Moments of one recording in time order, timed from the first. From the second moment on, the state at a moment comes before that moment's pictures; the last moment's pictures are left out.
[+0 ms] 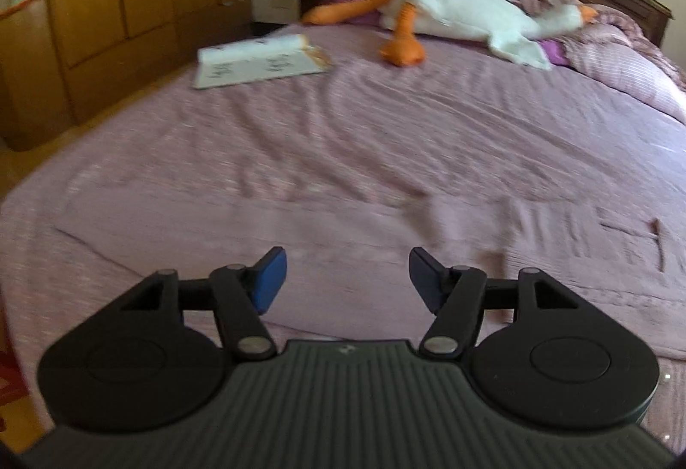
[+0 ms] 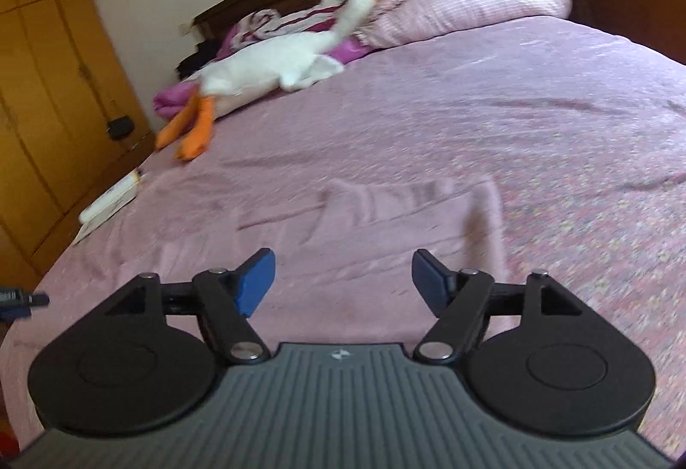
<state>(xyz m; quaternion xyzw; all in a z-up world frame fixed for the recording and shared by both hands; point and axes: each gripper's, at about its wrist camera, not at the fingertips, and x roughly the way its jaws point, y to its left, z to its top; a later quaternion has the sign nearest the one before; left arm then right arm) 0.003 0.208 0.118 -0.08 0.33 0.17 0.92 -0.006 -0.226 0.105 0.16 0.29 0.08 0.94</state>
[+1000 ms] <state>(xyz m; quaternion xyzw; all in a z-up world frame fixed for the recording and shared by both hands) -0.005 0.327 0.037 -0.30 0.26 0.23 0.89 -0.061 -0.145 0.045 0.10 0.31 0.06 0.94</state>
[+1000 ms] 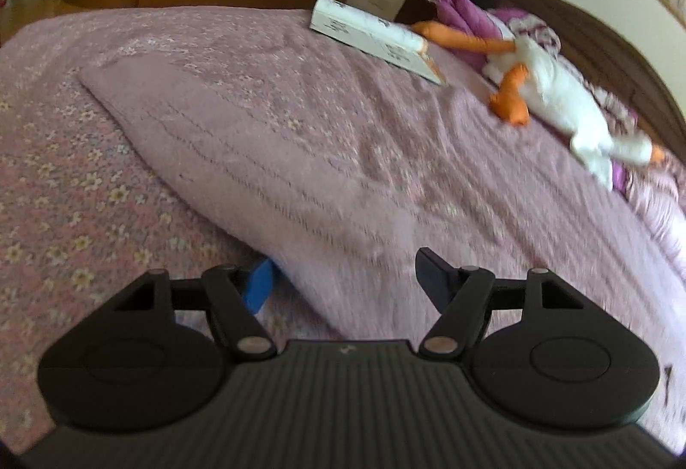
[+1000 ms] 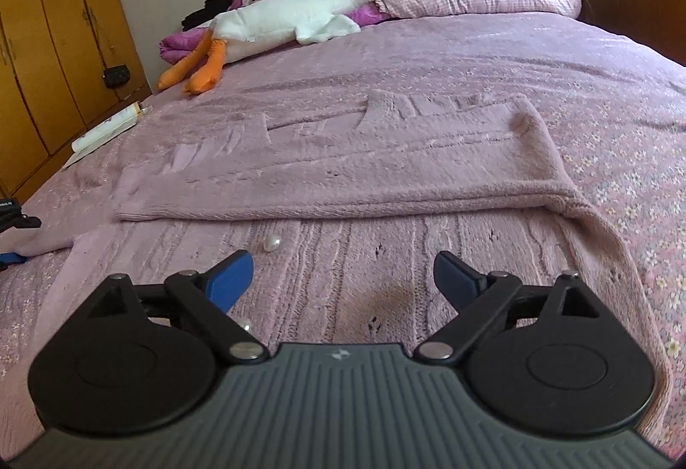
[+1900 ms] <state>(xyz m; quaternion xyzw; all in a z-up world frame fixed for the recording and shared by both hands) -0.006 0.309 0.100 -0.21 0.18 0.17 0.95 -0.076 -0.166 0.047 0.15 0.29 0.04 0.95</state>
